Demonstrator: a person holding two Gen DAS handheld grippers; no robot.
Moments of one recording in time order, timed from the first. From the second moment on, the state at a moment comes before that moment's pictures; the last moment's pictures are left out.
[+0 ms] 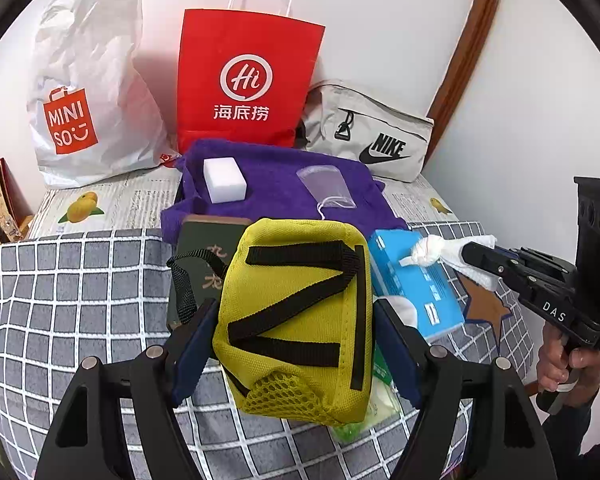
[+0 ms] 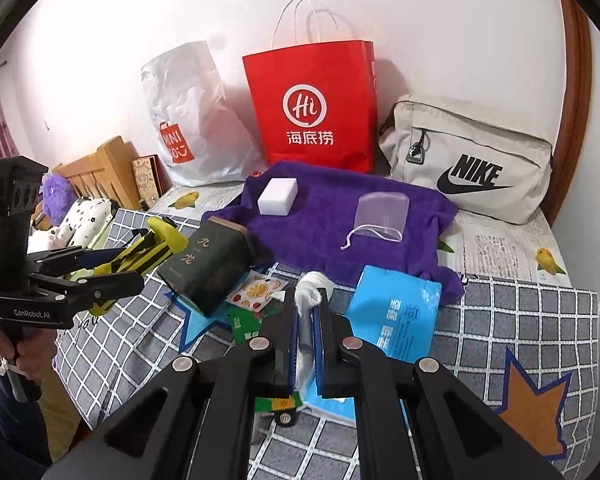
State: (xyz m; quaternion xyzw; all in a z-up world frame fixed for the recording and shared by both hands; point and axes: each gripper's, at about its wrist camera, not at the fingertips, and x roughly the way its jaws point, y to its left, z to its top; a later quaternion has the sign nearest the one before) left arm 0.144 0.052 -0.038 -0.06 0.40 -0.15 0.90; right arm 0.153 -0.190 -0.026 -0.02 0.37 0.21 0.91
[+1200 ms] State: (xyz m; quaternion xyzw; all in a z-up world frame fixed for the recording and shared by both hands) left arm 0.341 0.049 -0.072 -0.04 0.45 -0.08 0.89; right arm 0.327 -0.201 -0.066 -0.02 0.39 0.18 0.90
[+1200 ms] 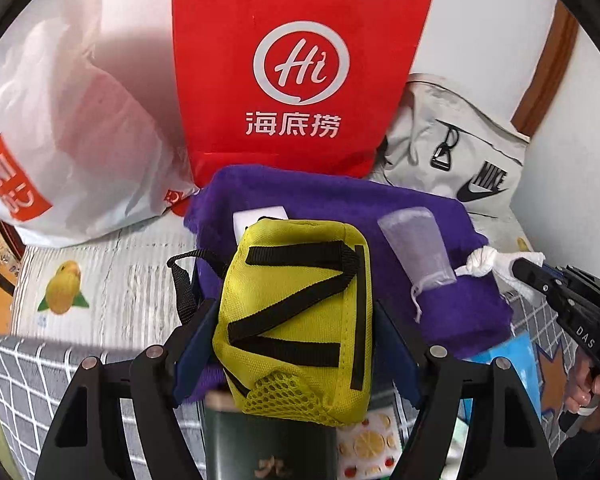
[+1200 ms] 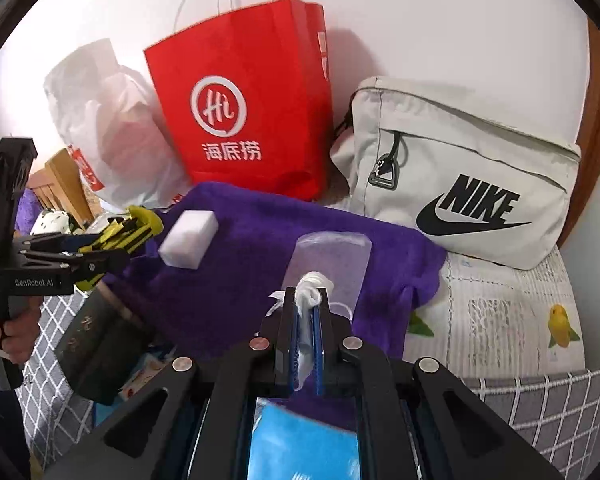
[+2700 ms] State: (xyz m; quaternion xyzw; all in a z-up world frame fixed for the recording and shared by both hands) left arm 0.378 0.038 -0.111 0.00 0.52 -0.05 0.85; right arm 0.349 -0.210 -0.111 -0.06 0.46 0.17 0.87
